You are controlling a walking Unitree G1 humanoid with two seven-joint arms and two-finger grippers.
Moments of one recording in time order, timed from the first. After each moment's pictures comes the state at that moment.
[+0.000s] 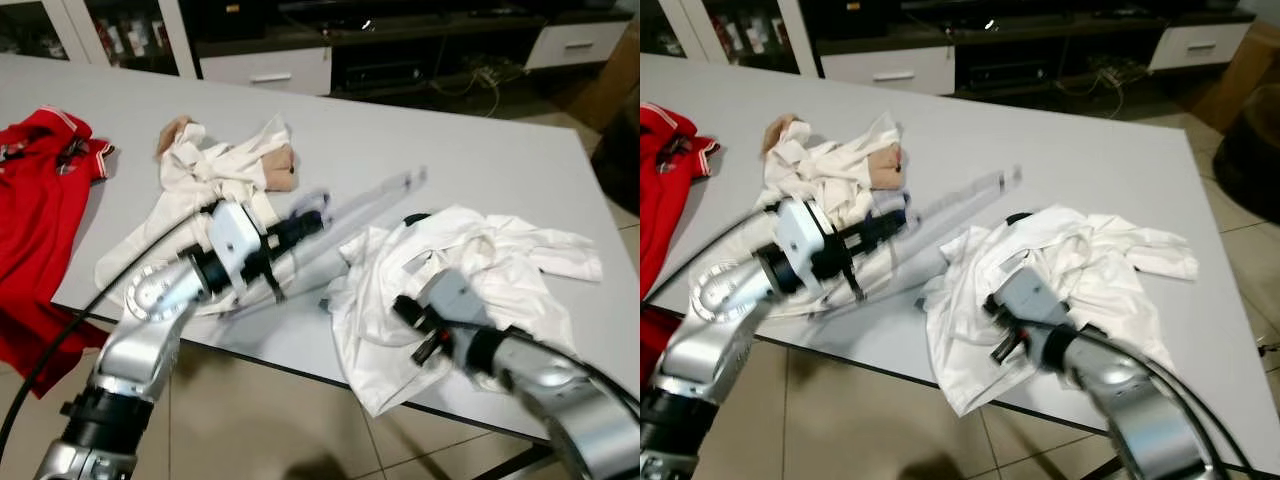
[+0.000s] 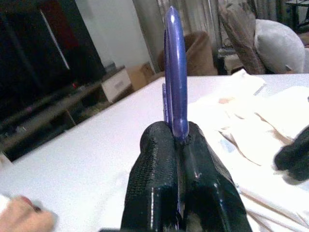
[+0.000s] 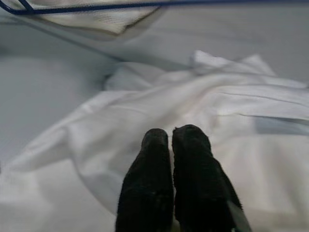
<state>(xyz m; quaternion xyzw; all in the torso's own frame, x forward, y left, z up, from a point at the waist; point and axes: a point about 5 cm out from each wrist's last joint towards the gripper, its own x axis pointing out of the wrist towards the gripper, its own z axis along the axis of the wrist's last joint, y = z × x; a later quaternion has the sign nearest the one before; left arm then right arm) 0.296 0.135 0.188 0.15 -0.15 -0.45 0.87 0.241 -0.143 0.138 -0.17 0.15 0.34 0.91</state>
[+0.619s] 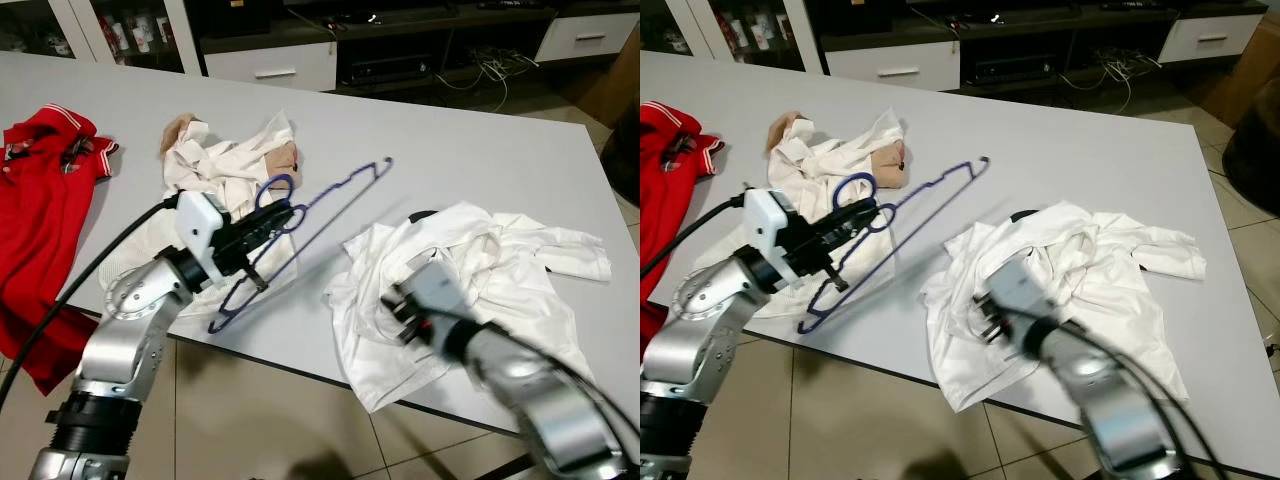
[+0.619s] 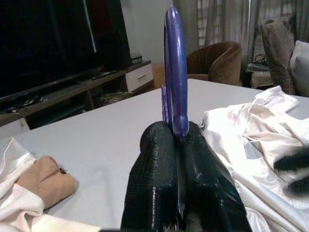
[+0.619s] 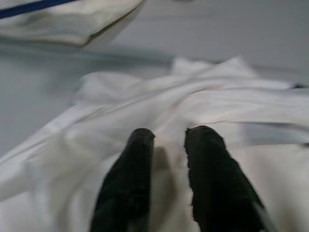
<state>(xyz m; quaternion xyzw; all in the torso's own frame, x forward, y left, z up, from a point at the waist) 0.302 0.162 0.189 0.08 -0.13 -0.39 0.91 0.258 -0.140 0.137 -0.16 0.14 0.27 0.94</state>
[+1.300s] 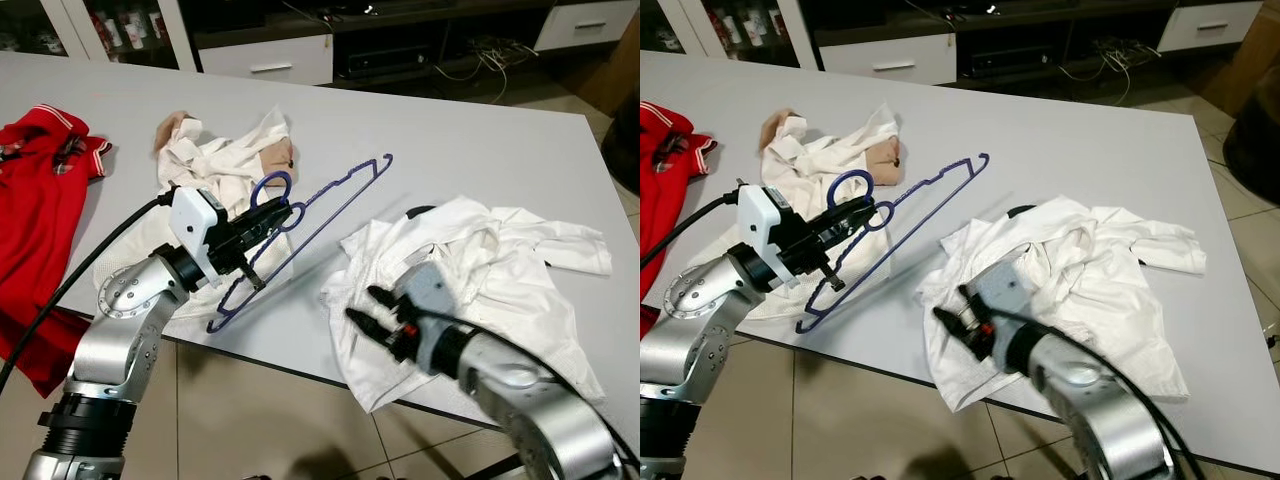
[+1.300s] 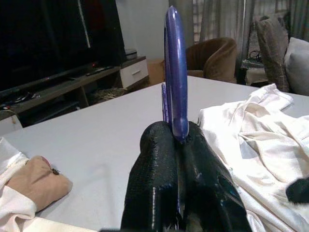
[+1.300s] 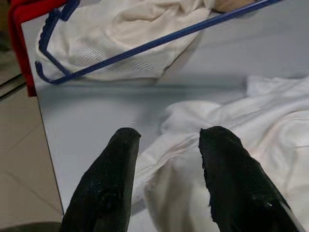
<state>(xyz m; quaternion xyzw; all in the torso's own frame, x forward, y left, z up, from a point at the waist) 0.299 0.162 0.197 0.08 -0.13 -0.40 0.90 0.236 -0.106 0.142 -0.06 0.14 0.37 0.92</state>
